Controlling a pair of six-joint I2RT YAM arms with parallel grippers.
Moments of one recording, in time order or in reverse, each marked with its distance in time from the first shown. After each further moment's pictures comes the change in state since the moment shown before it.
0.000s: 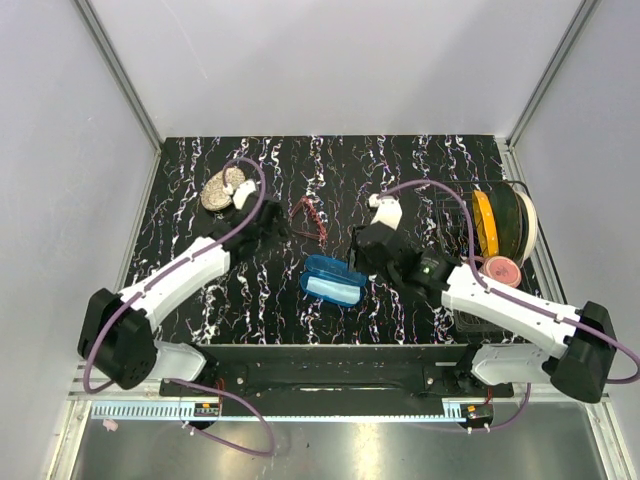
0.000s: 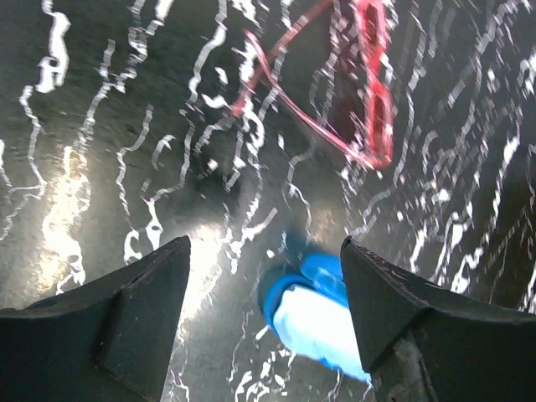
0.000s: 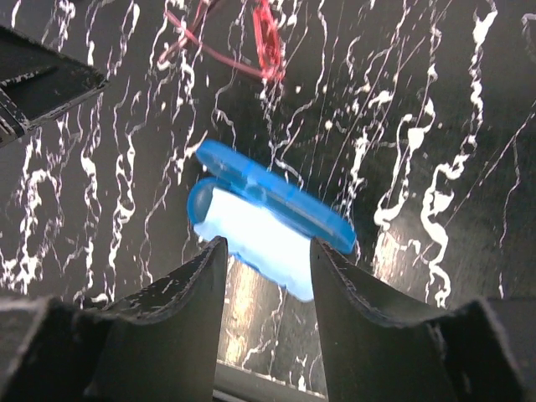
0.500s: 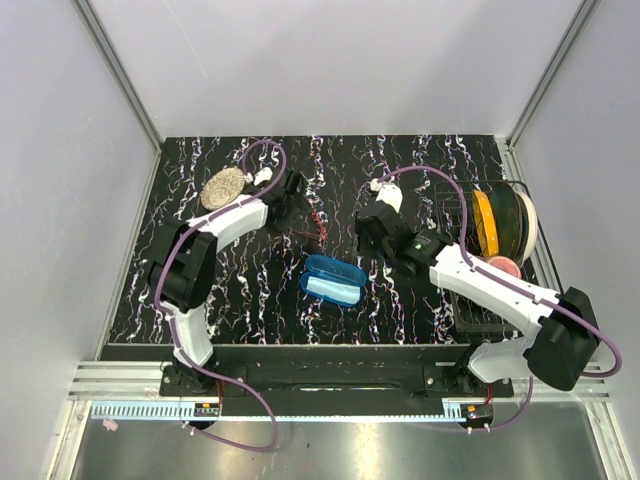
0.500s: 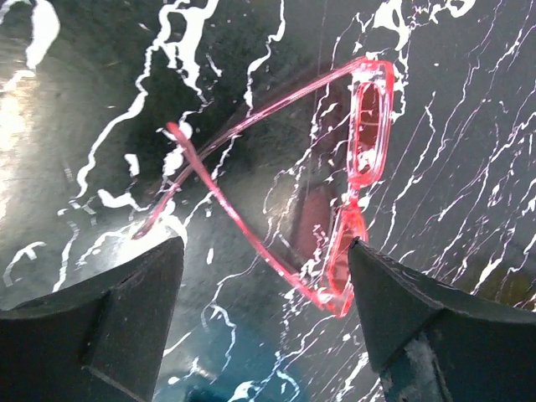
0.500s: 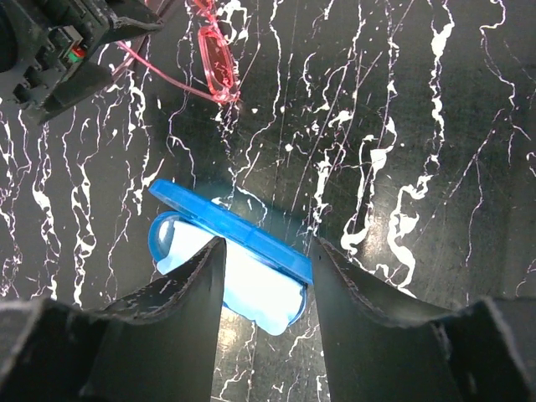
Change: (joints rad) left arm 0.136 0.520 0.325 0.055 0.100 -0.164; right arm -0.166 0.141 0.105 -0.019 -0.087 -0.065
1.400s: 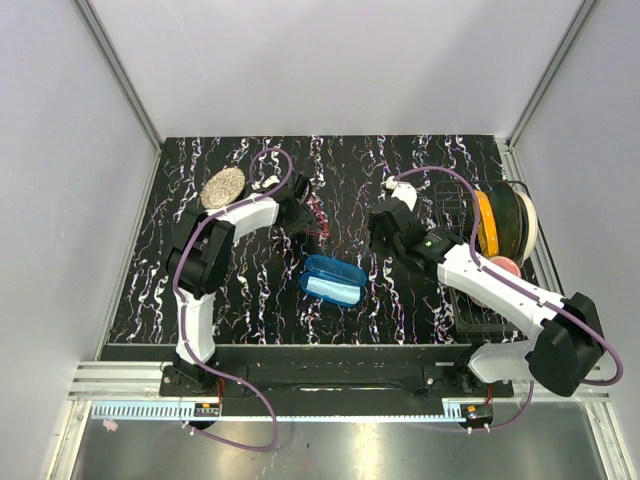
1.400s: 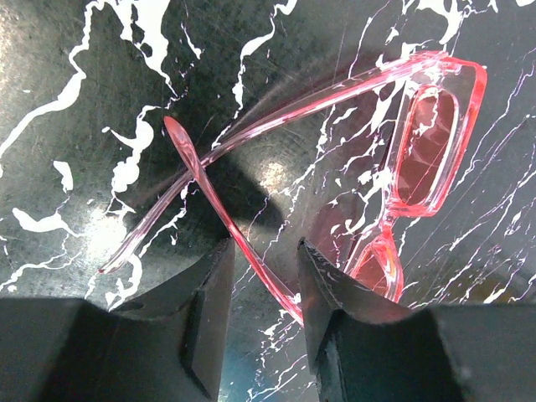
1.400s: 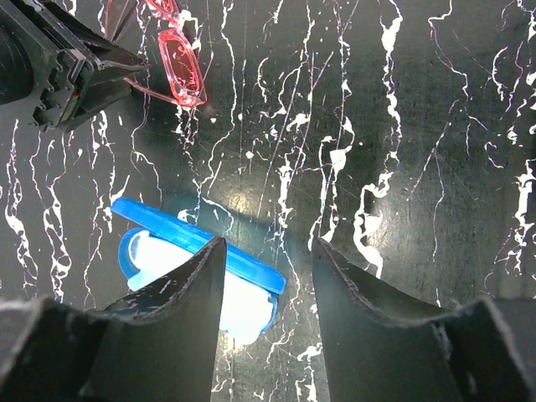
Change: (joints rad) left arm -0.008 0.177 0.089 0.013 0.067 -0.134; right arm -0.097 -0.029 -0.045 -0.002 -0.026 0.001
